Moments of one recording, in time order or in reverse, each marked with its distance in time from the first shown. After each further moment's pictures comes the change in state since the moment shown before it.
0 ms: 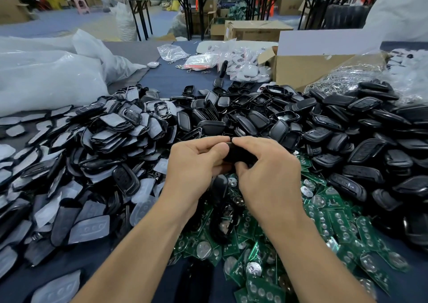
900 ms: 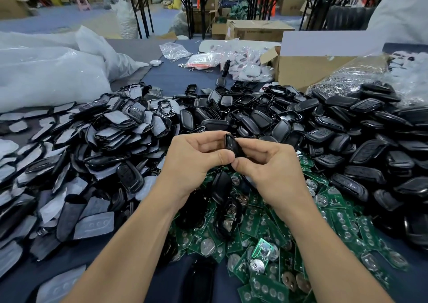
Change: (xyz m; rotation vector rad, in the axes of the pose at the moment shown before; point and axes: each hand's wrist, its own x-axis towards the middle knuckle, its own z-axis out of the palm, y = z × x) left_hand 0.013 0.000 -0.022 0.048 -0.184 0.087; right_hand 0.010 0.022 -0.003 0.662 -0.315 0.306
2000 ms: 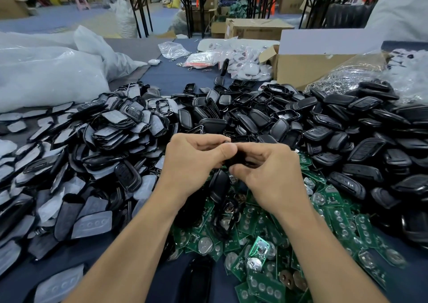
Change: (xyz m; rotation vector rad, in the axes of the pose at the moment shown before) left_hand -0.004 -0.001 0.004 0.208 0.105 0.036; right_hand -0.006 -0.006 -0.001 -0.266 0.001 -0.049
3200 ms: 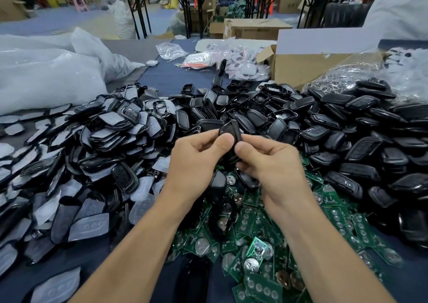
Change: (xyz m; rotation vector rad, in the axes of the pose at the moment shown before) left_hand -0.005 0.003 0.015 -0.031 -0.018 0.055; right_hand 0.003 -0.013 0.004 0.625 0.140 0.331
